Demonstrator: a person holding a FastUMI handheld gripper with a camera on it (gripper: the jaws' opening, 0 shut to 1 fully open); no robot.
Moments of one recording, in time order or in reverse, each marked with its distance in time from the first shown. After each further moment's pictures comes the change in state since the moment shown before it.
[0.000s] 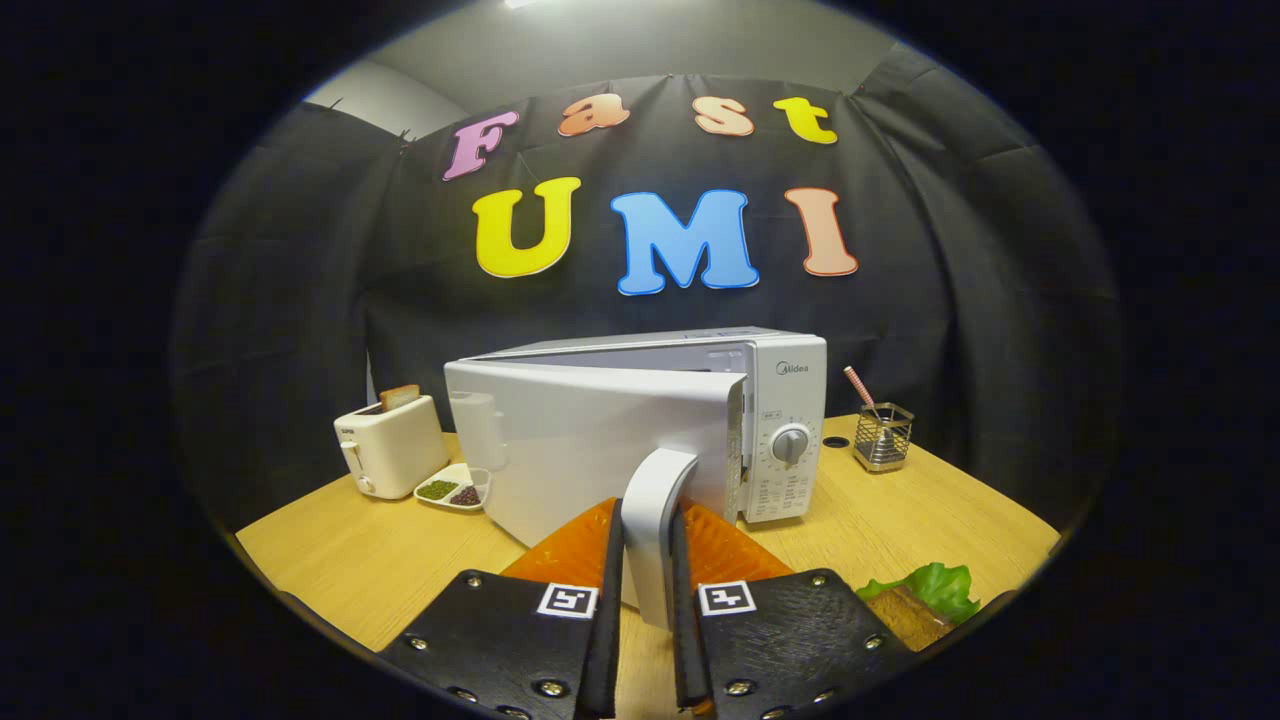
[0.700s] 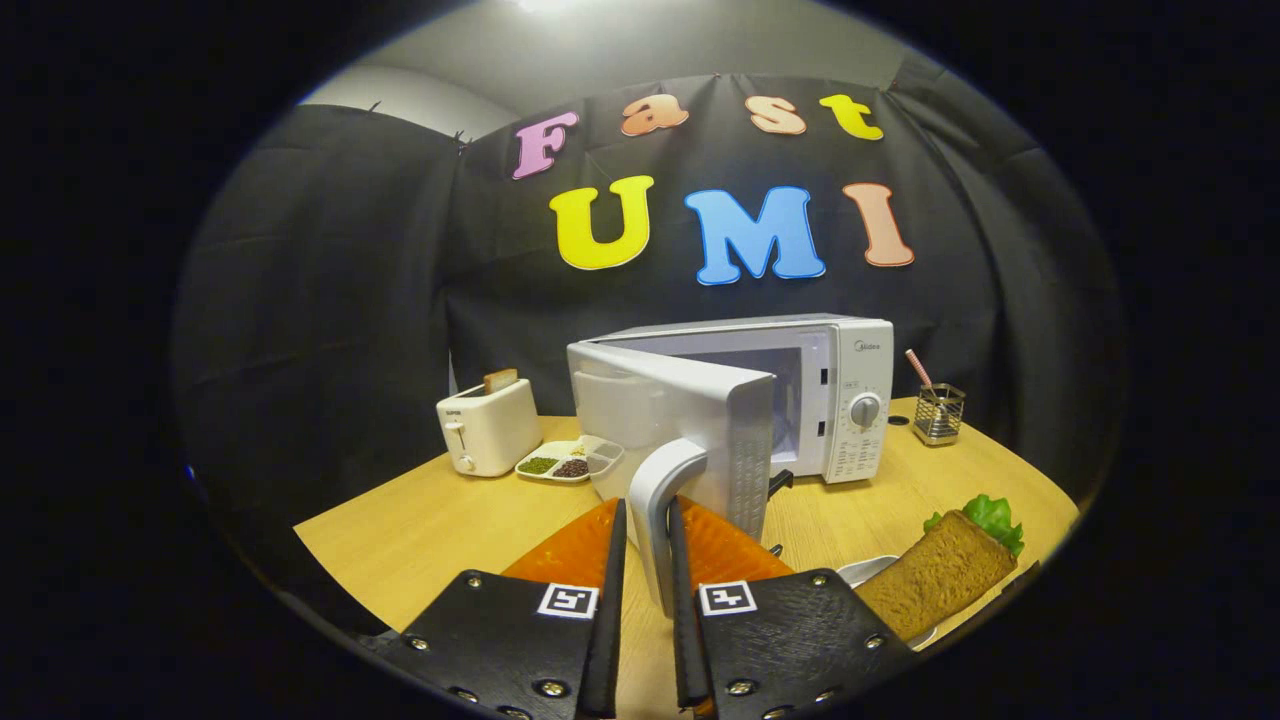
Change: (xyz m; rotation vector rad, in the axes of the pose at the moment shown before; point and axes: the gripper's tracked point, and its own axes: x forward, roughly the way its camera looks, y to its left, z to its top) arm -0.068 0.084 -0.016 -0.008 0.034 0.170
